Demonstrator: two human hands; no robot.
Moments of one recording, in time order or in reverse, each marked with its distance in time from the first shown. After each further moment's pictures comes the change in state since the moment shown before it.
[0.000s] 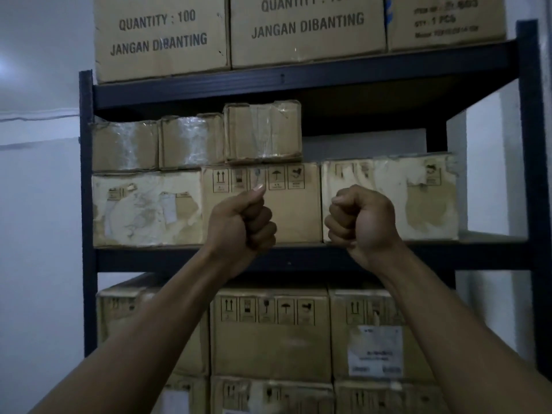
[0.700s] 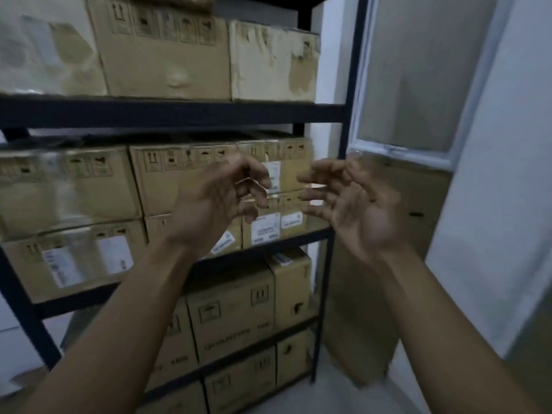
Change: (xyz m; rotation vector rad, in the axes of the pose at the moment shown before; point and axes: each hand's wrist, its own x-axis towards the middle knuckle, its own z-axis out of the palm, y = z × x) left_hand -0.227 -0.010 0.018 -0.221 -0.456 -0.187; right_hand -0.313 -0.047 0.105 -0.245 0.373 0.150
